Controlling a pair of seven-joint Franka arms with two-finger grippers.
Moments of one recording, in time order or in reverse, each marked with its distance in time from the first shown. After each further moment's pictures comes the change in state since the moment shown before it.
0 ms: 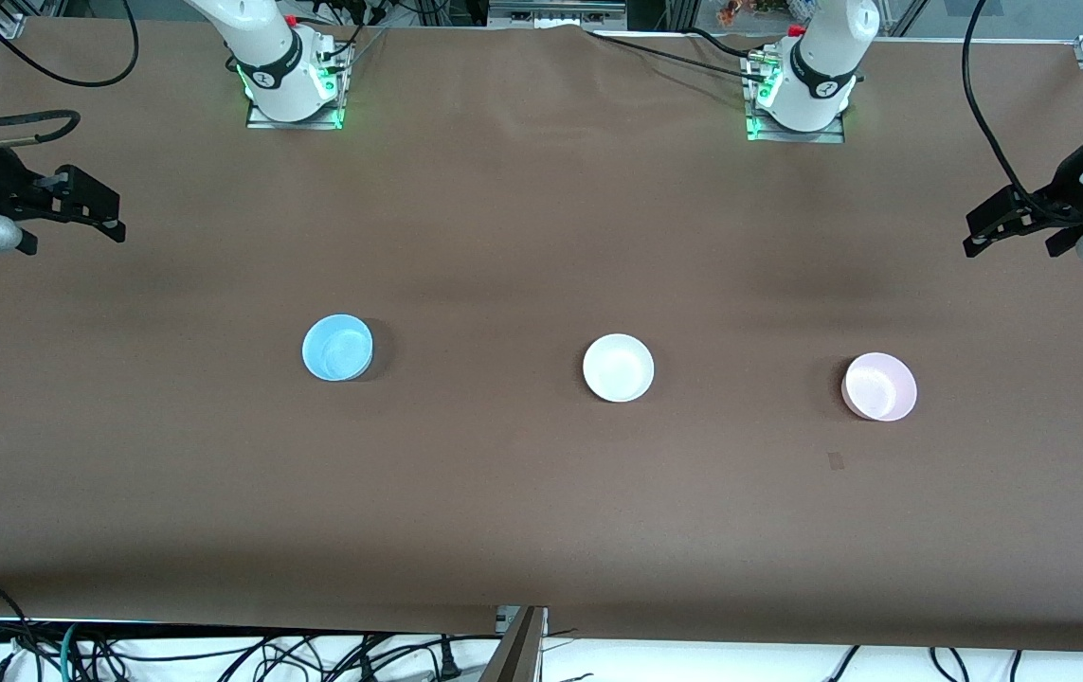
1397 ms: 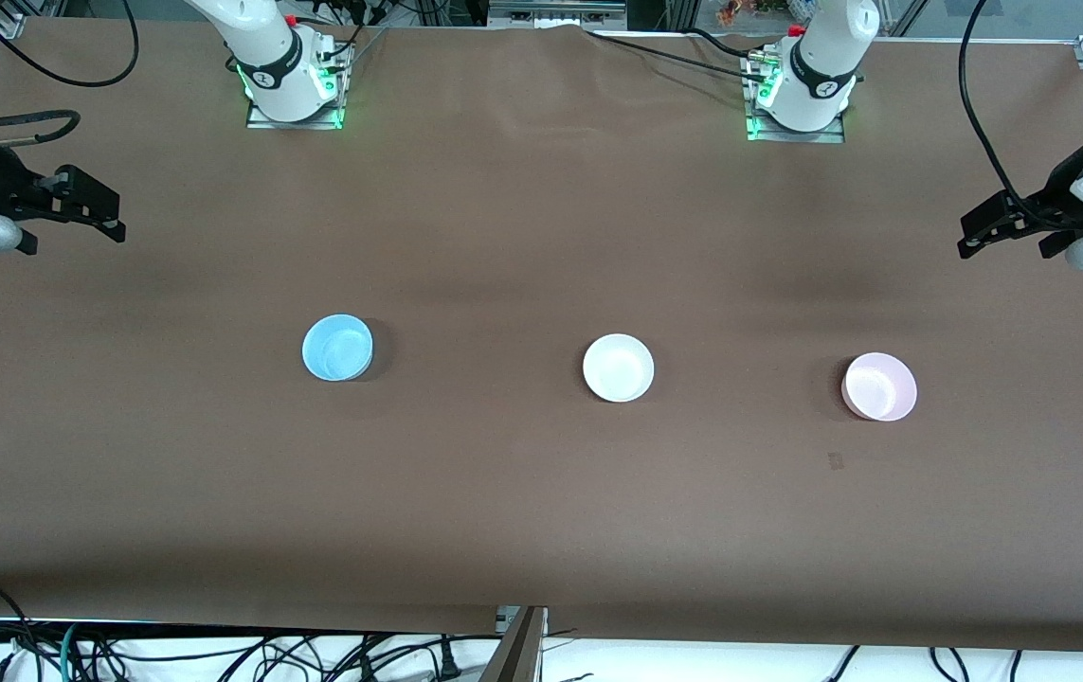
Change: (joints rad) left arm 0.000 0.021 0.000 0.000 0.000 -0.023 0.000; right arm 0.000 0.000 0.000 0.000 0.000 0.000 0.000
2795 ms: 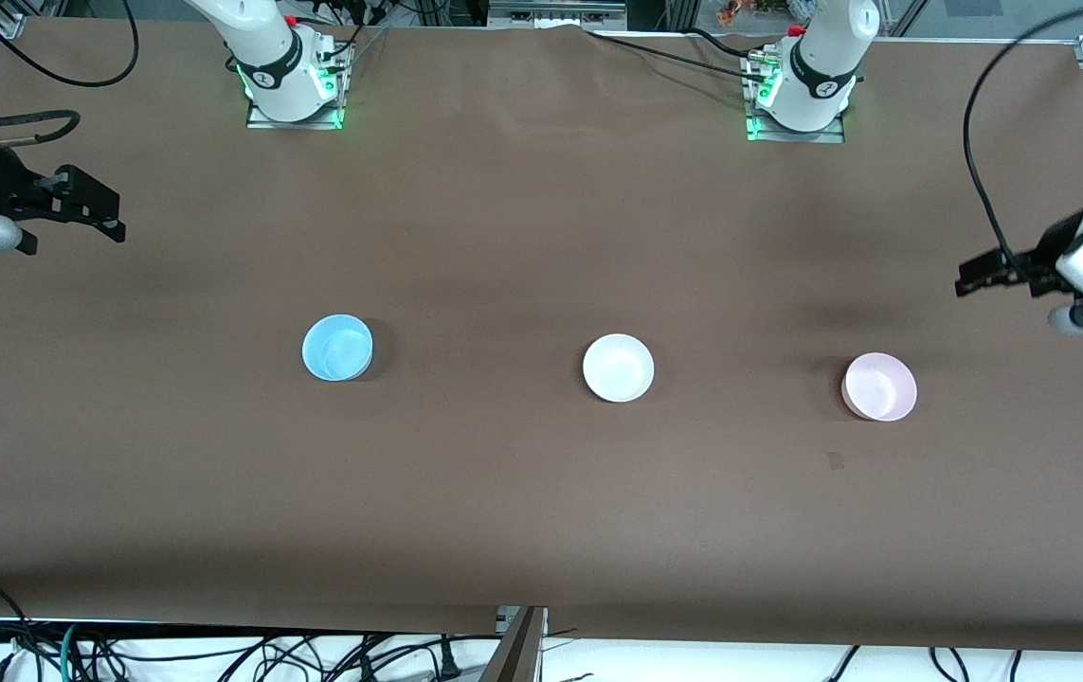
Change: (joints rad) left arm 0.090 0.199 0.002 0.013 0.000 0.125 0.130; right arm 0.000 0.000 0.000 0.000 0.000 0.000 0.000
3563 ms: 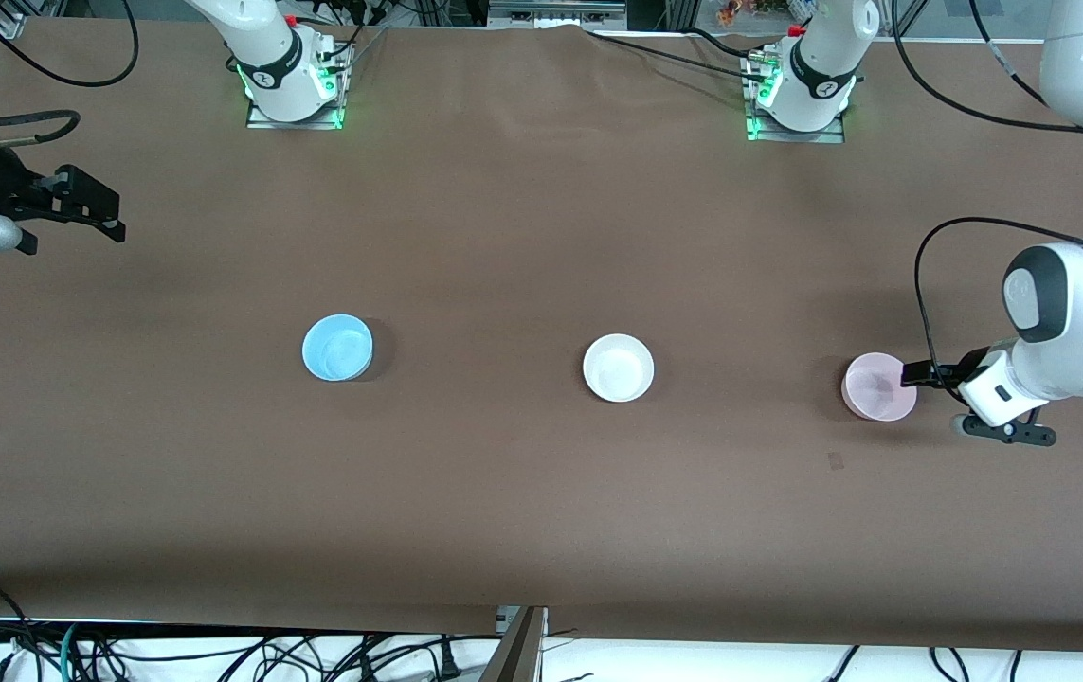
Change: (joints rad) left arm 0.063 0.384 -0.005 -0.001 0.000 0.315 0.224; right arm 0.000 0.000 0.000 0.000 0.000 0.000 0.000
